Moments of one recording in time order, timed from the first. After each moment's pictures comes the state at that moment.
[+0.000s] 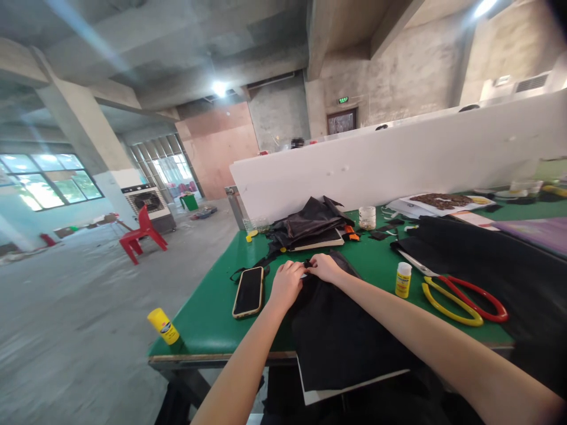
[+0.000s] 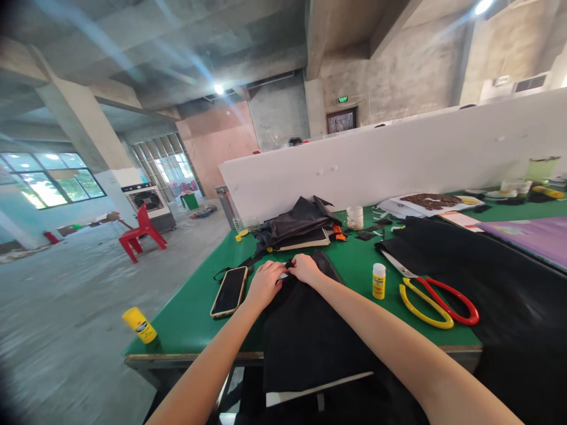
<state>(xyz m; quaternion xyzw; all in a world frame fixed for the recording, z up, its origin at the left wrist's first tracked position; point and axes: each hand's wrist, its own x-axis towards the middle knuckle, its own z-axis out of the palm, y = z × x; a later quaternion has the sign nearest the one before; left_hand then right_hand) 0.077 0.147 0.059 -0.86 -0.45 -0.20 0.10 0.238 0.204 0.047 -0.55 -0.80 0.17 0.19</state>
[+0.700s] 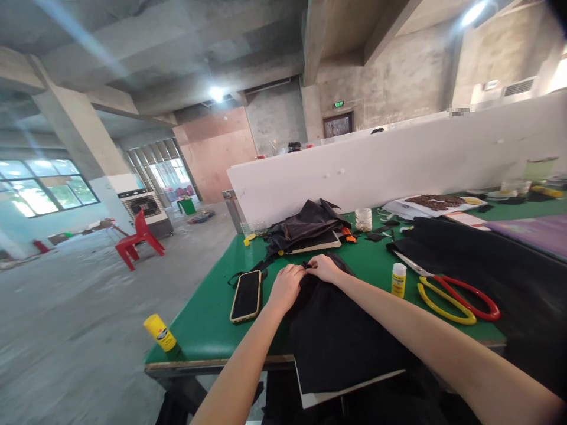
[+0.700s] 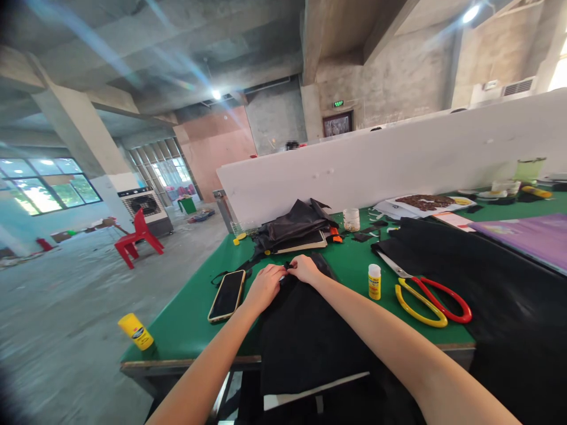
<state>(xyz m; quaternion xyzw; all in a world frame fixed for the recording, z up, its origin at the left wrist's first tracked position) 0.078 0.152 0.054 -0.88 -0.42 -0.19 0.10 0.248 0.210 0.042 -0.54 -0.78 0.19 0.24</state>
